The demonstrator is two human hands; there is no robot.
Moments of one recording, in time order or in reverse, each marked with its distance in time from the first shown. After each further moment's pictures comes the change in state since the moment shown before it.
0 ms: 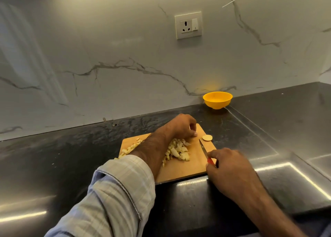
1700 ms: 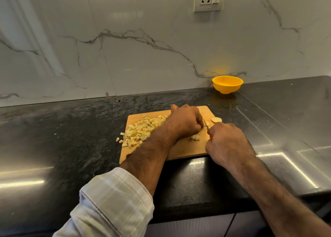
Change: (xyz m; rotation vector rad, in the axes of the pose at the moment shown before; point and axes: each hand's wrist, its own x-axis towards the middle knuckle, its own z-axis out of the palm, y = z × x) left_hand -0.071 0.003 0.017 0.084 0.106 -0.001; right_hand 0.022 -0.039 0.013 -0.226 -0.059 0.062
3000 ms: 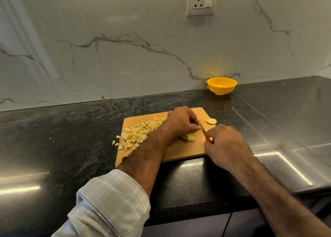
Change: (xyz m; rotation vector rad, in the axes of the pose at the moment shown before) left_hand 0.011 -0.006 0.010 -0.331 0.023 -0.074; right_hand 0.006 0.016 0.001 0.080 -0.070 0.014
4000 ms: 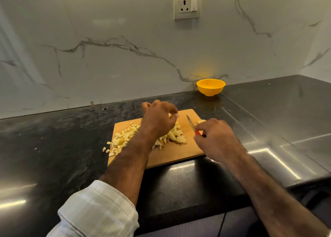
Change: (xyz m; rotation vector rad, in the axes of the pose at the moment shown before) left_hand -0.017 -0.021 -0.023 0.273 0.425 0.118; right_hand 0.004 0.004 -0.005 0.130 0.184 -0.112
